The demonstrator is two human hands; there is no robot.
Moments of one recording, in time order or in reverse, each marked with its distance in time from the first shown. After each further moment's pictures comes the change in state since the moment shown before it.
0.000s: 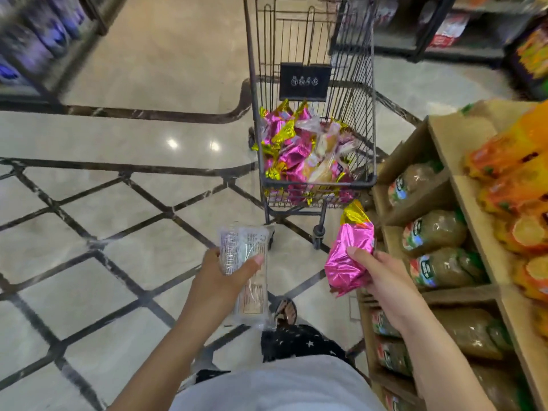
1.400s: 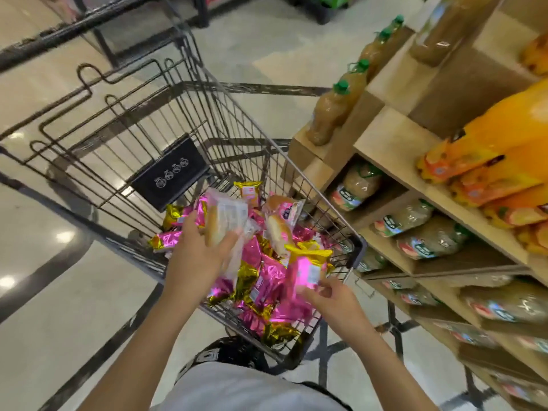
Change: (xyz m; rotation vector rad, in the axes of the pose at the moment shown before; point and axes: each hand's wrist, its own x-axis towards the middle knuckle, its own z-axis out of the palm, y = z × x) left_hand 0.488 0.335 0.100 0.715 -0.595 0.509; right_hand 0.303 -0.167 0.138 -0.060 0.627 0.356
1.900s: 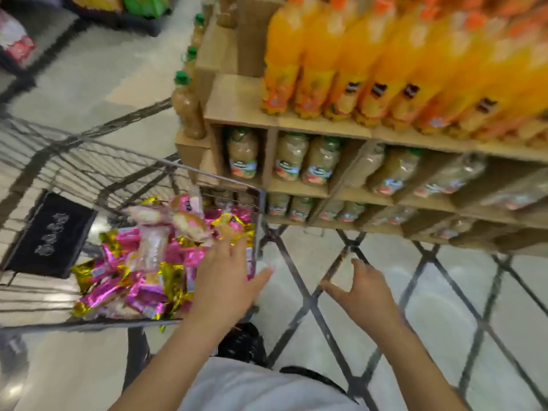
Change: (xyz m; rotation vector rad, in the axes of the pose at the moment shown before) left_hand -0.146 0.039 0.111 0.757 -0.409 0.825; right_hand -0.158 0.156 -0.038 -0.147 0.493 0.289
